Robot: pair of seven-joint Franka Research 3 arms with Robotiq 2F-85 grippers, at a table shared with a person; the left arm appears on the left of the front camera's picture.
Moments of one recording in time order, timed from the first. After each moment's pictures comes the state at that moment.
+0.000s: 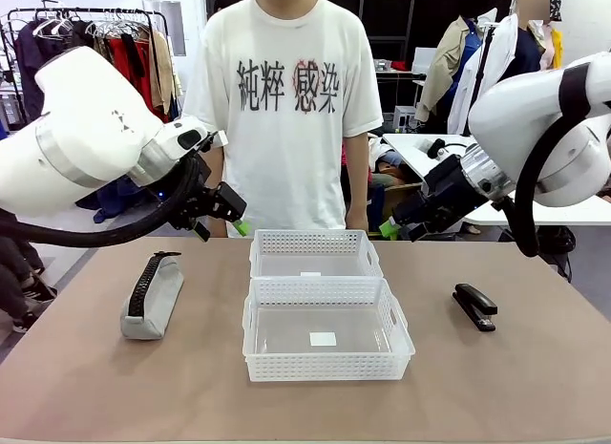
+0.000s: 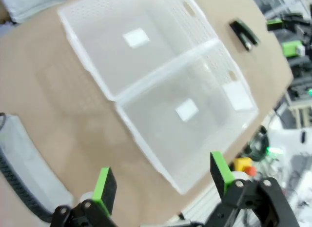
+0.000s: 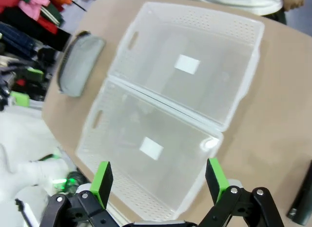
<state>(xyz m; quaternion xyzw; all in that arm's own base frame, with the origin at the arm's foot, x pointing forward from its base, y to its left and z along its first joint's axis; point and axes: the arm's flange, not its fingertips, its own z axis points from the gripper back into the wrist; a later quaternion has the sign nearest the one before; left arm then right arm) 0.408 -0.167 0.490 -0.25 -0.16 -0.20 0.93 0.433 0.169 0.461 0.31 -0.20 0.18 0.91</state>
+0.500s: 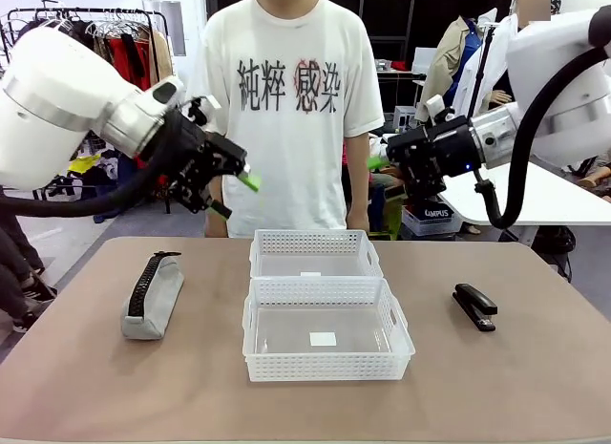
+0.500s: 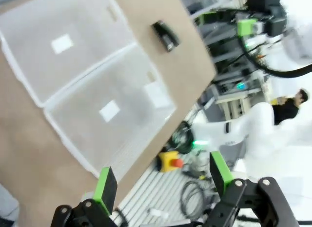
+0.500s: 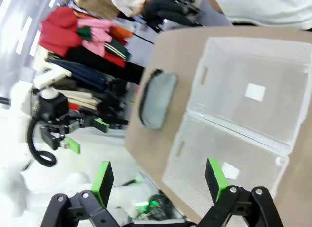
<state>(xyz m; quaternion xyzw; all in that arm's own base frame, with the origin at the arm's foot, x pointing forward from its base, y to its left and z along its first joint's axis) 0.414 -0.152 0.535 -0.43 -0.10 -0.18 0.88 0.453 0.170 0.512 0.49 -0.18 0.09 0.85</state>
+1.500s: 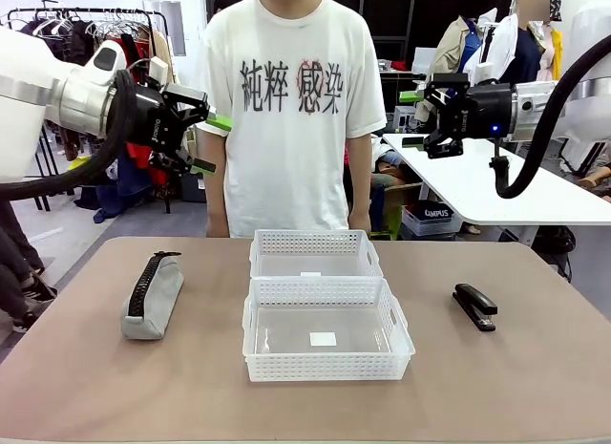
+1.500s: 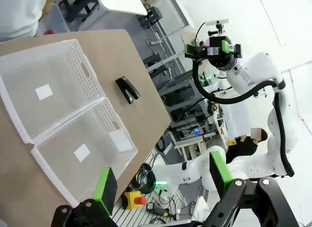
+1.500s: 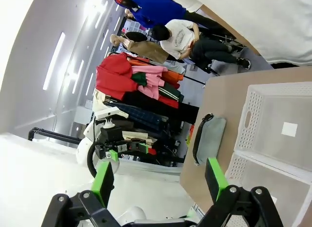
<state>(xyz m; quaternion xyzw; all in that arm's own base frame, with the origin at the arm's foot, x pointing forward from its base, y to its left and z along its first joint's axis) 0.430 -0.097 0.565 -0.54 -0.16 -0.11 0.82 0.479 0.118 0.555 0.62 -0.22 0.00 0.76</state>
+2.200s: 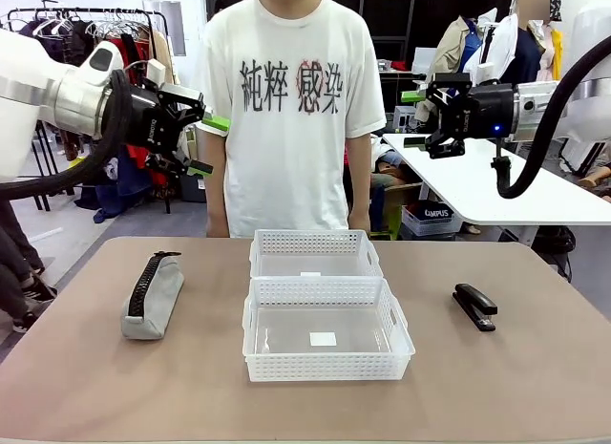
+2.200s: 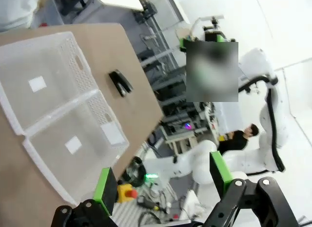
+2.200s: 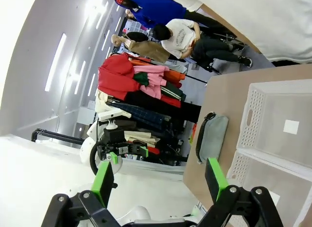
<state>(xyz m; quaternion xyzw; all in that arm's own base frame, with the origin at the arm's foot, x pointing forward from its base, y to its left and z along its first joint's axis) 0.424 -0.089 0.567 -0.56 -0.13 -0.11 0.81 0.478 0.113 0.557 0.62 -0.21 0.00 0.75</state>
